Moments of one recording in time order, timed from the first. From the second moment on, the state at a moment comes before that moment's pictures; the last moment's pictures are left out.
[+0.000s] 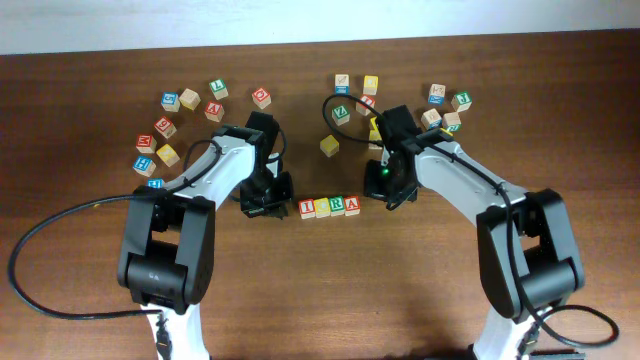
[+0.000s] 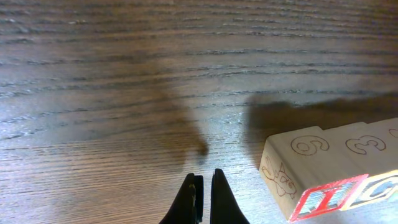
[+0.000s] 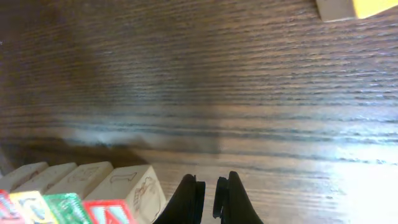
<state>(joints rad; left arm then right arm) -0.31 2.07 1.41 -0.98 0.28 -0.39 0.31 1.94 1.27 -0.71 -0.21 0.50</state>
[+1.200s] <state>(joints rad) -0.35 2.07 1.44 -1.04 0.21 -0.31 0.38 1.99 1.30 -0.78 -0.28 0.55</state>
